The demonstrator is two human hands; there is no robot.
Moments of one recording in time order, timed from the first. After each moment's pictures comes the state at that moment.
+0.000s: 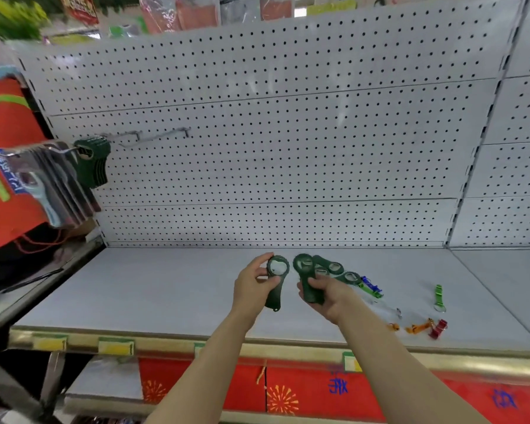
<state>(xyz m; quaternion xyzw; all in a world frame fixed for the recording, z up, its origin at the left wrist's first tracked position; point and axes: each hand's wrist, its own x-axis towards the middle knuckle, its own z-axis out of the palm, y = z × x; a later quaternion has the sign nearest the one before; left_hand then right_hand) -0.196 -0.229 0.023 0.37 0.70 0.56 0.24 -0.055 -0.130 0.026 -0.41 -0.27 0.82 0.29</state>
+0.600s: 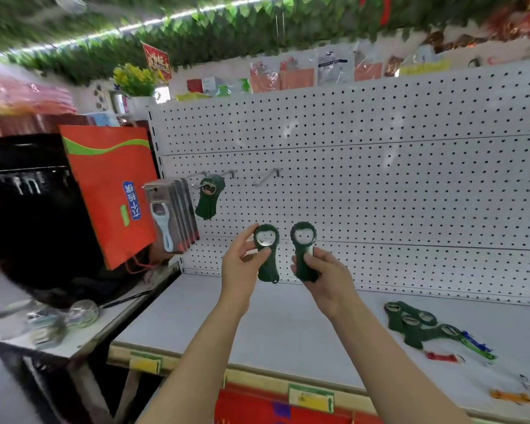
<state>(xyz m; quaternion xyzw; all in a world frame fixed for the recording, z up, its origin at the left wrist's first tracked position) -0.351 -0.353 0.153 0.34 0.59 0.72 0.13 -0.228 -0.253 0.141 -0.18 -0.37 0.82 0.40</state>
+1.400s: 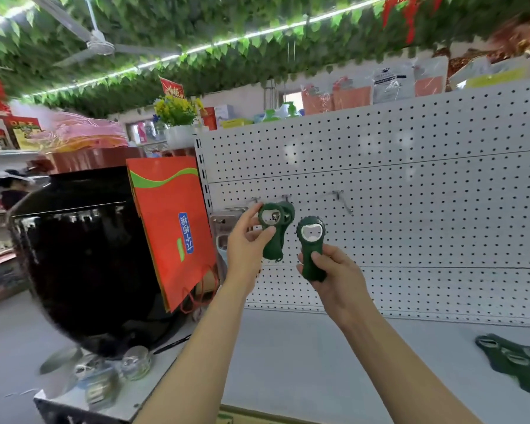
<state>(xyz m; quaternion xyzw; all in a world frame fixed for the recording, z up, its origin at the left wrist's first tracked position) -0.531 -0.387 0.227 0.42 0.56 0.71 0.05 -0.379 -0.330 0.195 -0.09 -0.39 0.80 0.45</state>
